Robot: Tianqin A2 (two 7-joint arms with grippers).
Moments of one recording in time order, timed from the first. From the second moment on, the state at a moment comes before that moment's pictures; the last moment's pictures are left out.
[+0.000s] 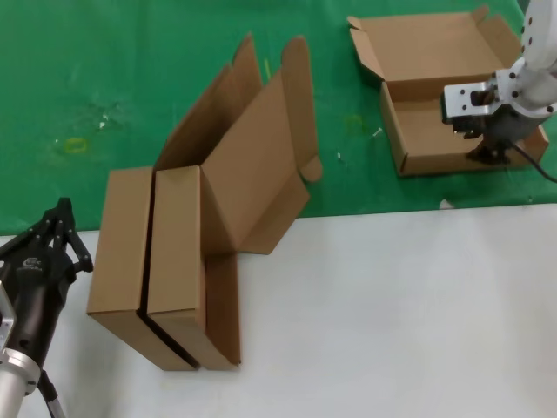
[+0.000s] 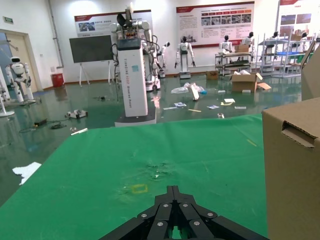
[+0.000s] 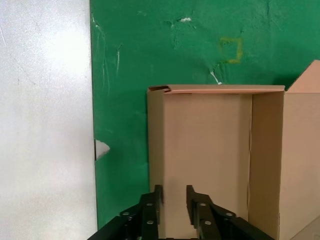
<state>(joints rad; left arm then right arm) 0.00 -0.30 1.60 -1.60 -1.80 0.00 0.00 1.53 0.16 -2.44 0.04 0.89 -0.84 -0.15</state>
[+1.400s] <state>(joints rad) 0.00 -0.30 1.60 -1.60 -1.80 0.00 0.00 1.53 0.16 -2.44 0.04 0.89 -0.84 -0.15</state>
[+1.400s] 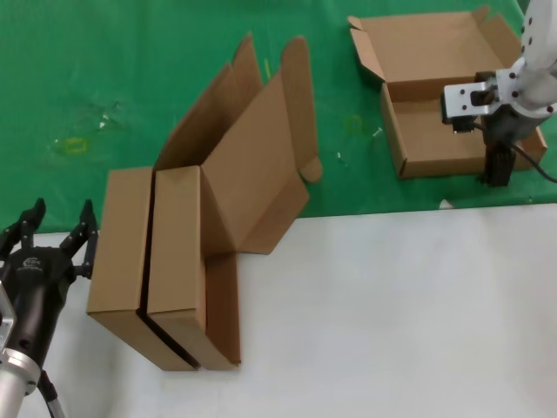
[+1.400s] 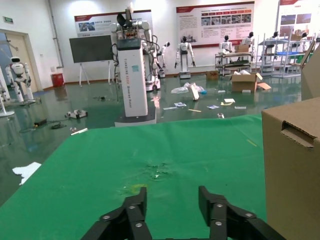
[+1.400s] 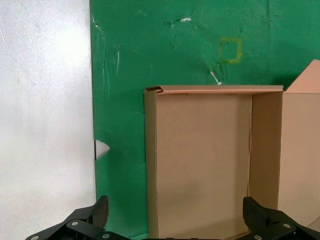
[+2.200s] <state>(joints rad) 0.00 -0.30 1.60 -1.60 -1.80 0.00 0.00 1.38 0.17 -2.36 0.20 0.99 -0.75 -0.13</state>
